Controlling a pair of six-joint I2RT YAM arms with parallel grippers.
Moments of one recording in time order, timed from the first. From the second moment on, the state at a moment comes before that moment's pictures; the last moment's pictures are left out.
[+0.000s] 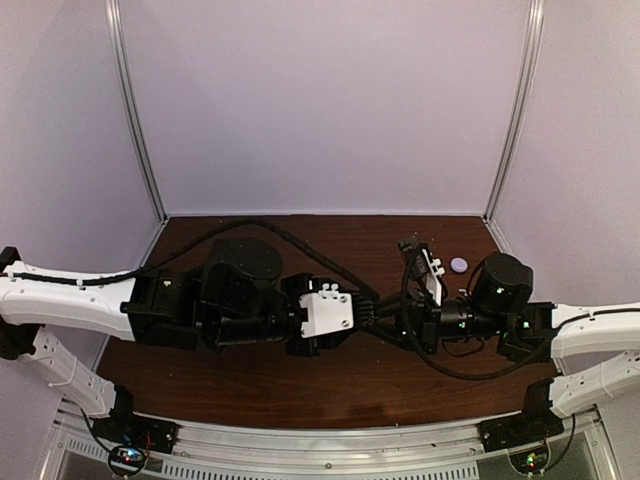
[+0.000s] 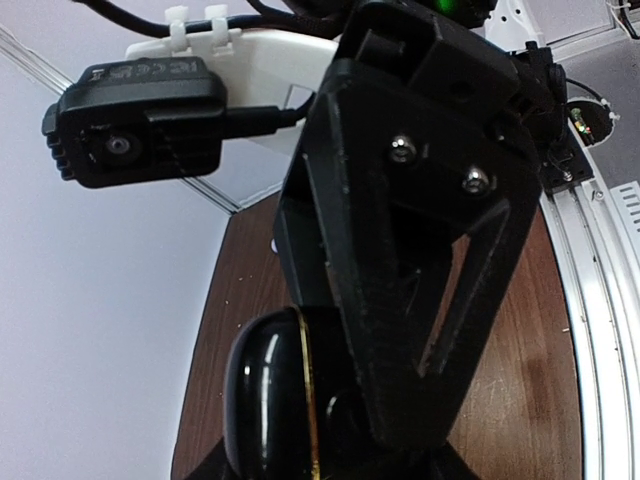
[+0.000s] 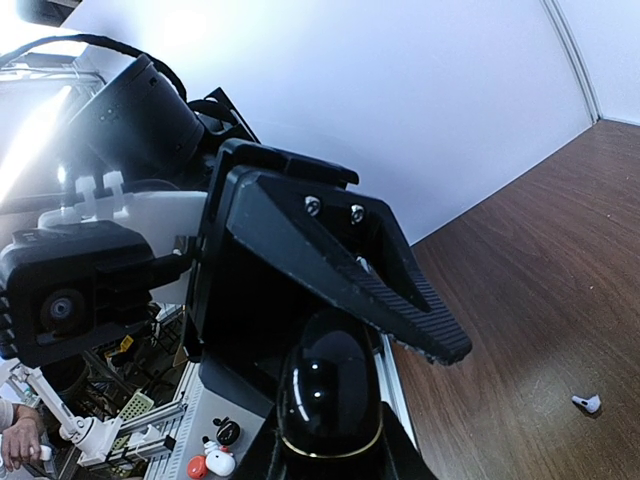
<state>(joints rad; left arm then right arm) -1.41 1.40 1.19 -0.17 -0.24 0.61 1.09 1.04 0.59 0.49 -0.45 0.60</state>
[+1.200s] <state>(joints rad) -1.42 1.41 1.22 -0.18 -0.28 0.57 1.07 1.02 0.59 0.46 -0.42 0.58</state>
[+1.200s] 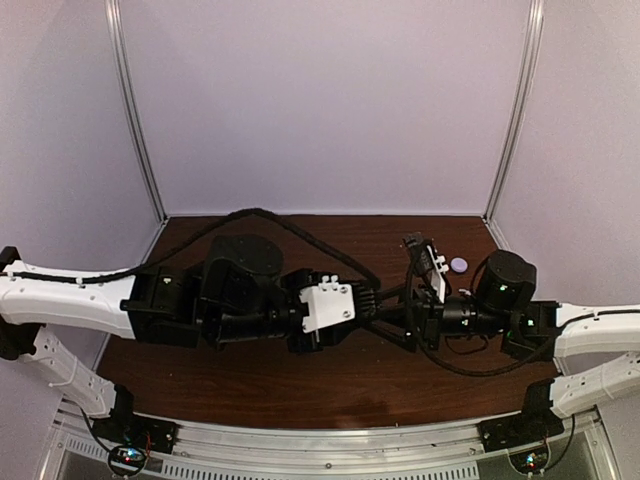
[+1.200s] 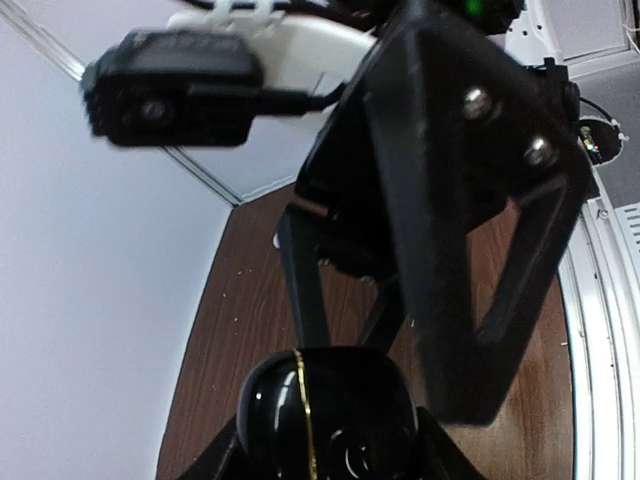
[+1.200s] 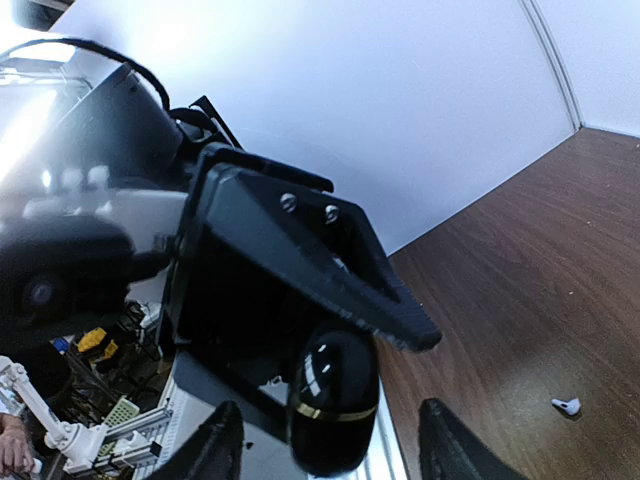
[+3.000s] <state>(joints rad) -0.47 2.17 1.47 -0.18 0.07 -0.26 0.30 0.95 0.60 -0.06 0.02 0.39</state>
